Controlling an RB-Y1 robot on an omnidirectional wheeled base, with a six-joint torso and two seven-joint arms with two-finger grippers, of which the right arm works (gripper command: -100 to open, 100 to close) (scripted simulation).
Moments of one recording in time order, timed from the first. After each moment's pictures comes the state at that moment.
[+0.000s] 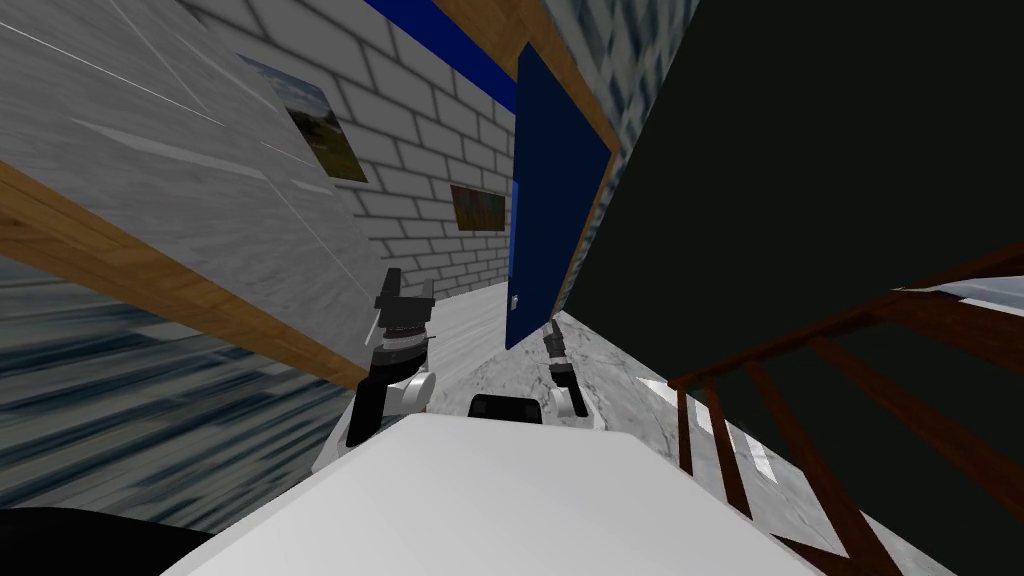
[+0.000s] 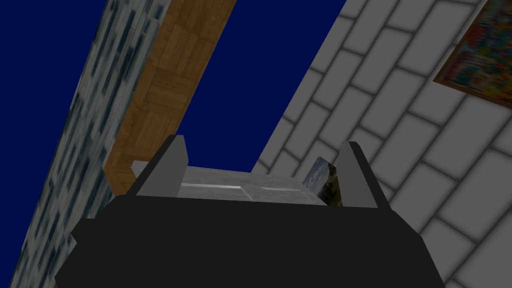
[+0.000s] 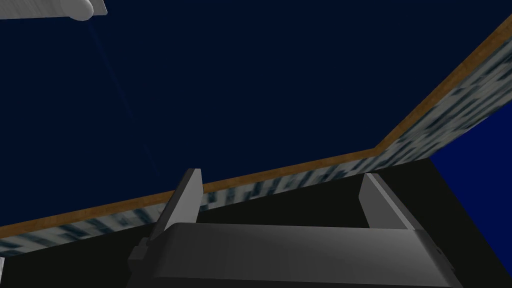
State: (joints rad) arm 0.24 -0.11 0.21 -1.49 -0.04 -0.66 -0.07
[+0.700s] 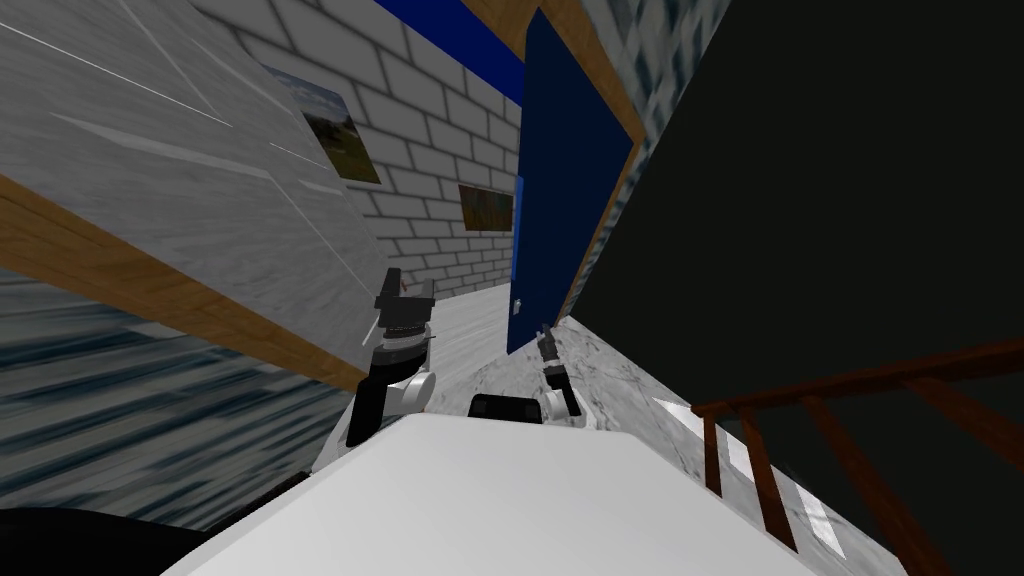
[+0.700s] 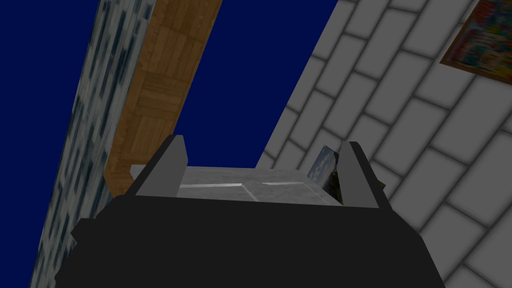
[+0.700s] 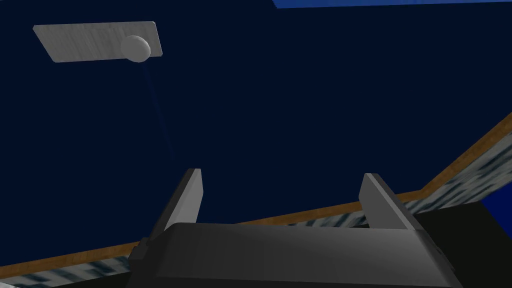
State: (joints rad) arm 0.19 -0.11 0.26 -1.35 -0.03 -0.67 -0.07
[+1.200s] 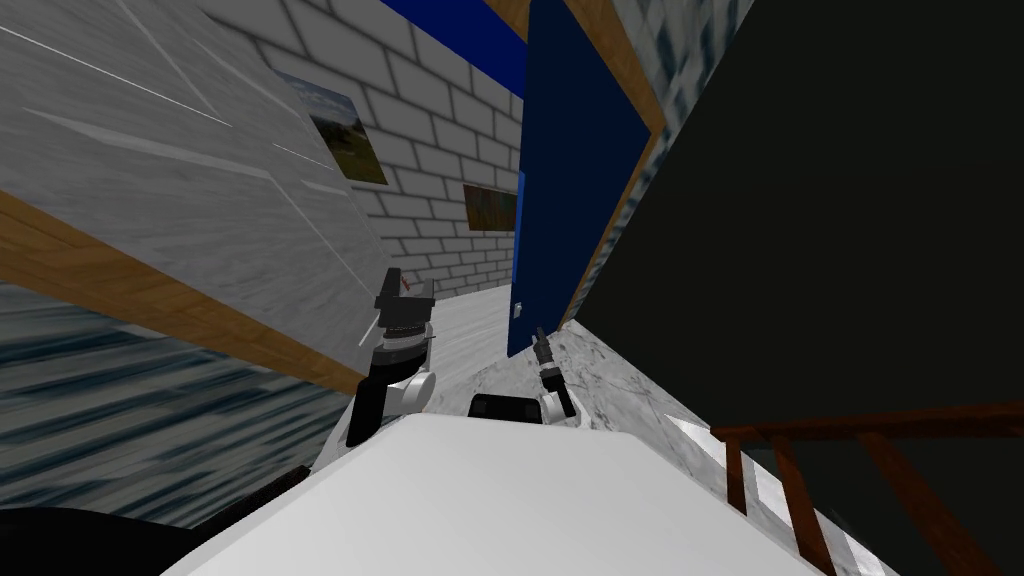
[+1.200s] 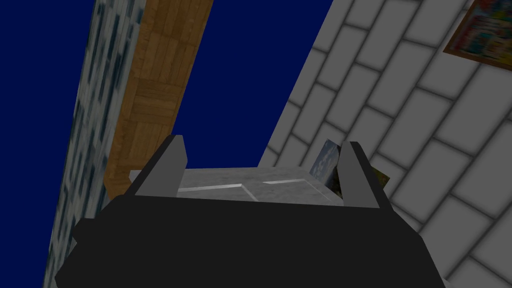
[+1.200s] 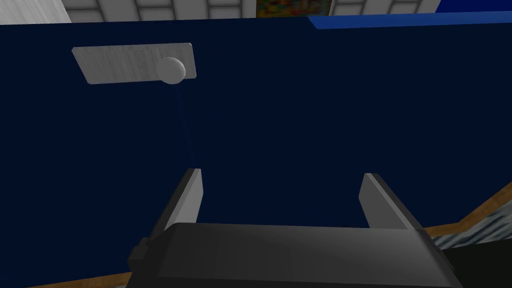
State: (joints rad) arm 0.16 -0.10 0.30 -1.24 -0.02 -0.69 -0.07
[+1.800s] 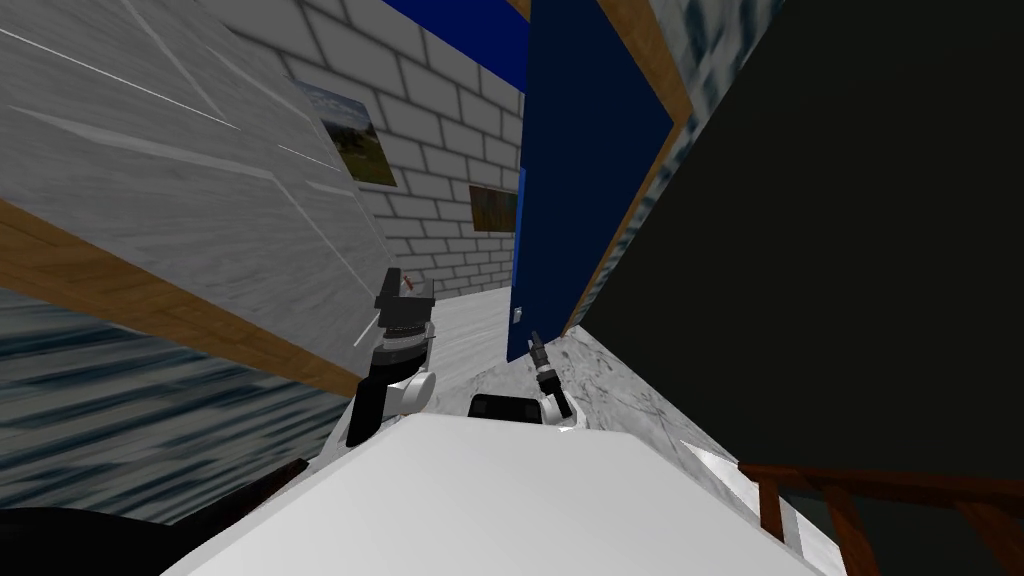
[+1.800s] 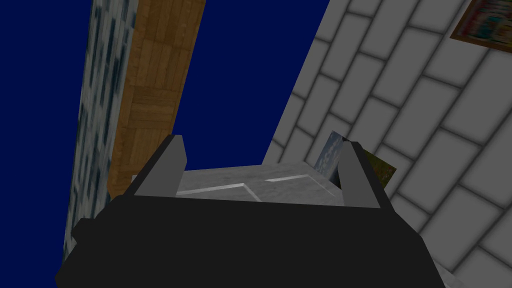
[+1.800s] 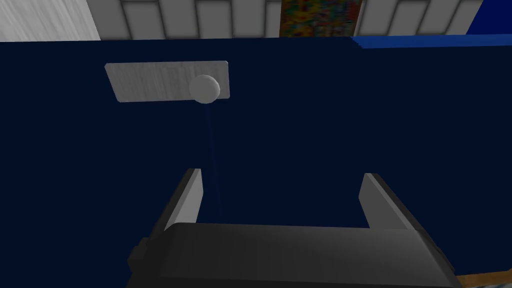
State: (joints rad) arm 0.11 -0.10 0.34 -1.13 -0.01 -0.70 -0.07
